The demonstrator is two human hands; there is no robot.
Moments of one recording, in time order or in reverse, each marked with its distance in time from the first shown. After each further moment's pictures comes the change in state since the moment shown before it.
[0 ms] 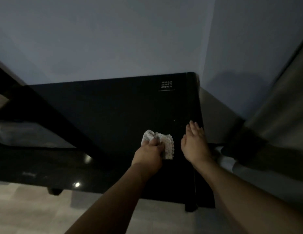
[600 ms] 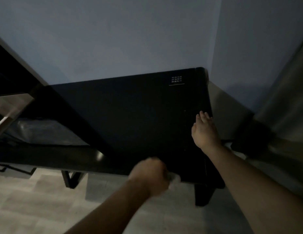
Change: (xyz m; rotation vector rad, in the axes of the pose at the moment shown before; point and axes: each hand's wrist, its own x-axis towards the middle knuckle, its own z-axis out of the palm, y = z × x) left_hand -0.131 0.023 -0.005 -0.068 -0.072 -0.131; right_hand -0.006 -0.002 -0.002 0.012 -0.052 0.035
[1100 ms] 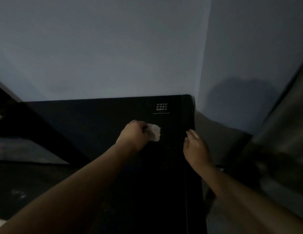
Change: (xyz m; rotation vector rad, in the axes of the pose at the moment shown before) left_hand 0.203 0.000 -0.137 -0.299 0.336 0.016; right_hand 0.094 0.035 -0.018 0.286 0.321 -0.069
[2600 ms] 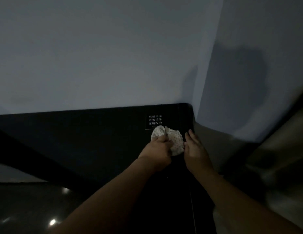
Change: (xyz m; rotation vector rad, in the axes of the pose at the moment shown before) left_hand 0.123 0.014 0.090 0.265 -0.217 0.337; right_hand 0.082 0.014 0.033 0.017 -0.165 0.115
